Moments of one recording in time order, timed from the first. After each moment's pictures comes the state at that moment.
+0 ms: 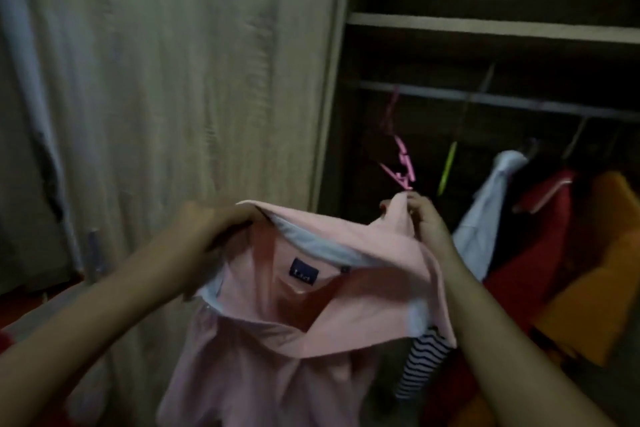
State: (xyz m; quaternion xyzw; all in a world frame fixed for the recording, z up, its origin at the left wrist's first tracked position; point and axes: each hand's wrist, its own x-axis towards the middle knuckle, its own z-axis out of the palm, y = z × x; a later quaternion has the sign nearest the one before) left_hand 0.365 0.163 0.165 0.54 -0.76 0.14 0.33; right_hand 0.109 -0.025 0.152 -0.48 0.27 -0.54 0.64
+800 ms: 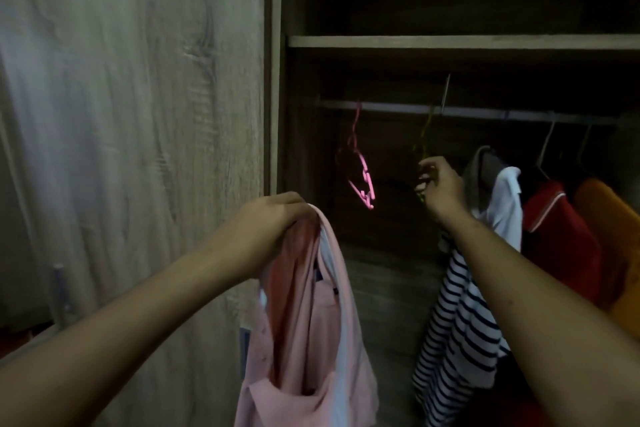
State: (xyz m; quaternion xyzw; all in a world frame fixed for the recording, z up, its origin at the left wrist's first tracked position) left_hand 0.267 0.057 0.193 0.53 -0.79 0.21 0.24; right_hand 0.022 -0.181 0.194 -0.69 0.49 -0.52 0.13
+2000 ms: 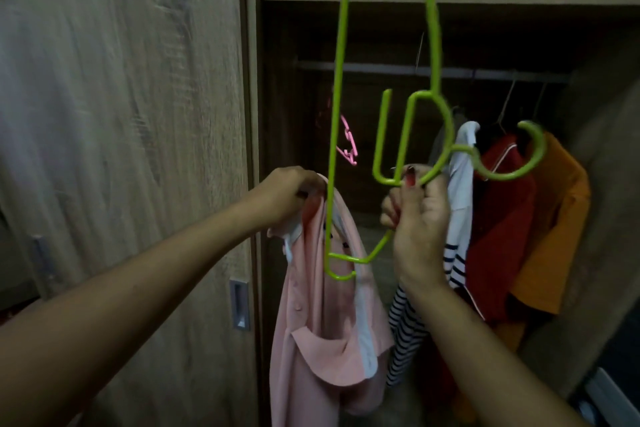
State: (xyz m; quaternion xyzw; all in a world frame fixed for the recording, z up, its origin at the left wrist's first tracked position) left_hand 0.230 0.032 0.174 0.58 -0.77 0.03 0.25; right_hand 0.033 0.034 0.138 -0.58 0.16 -0.72 0.35
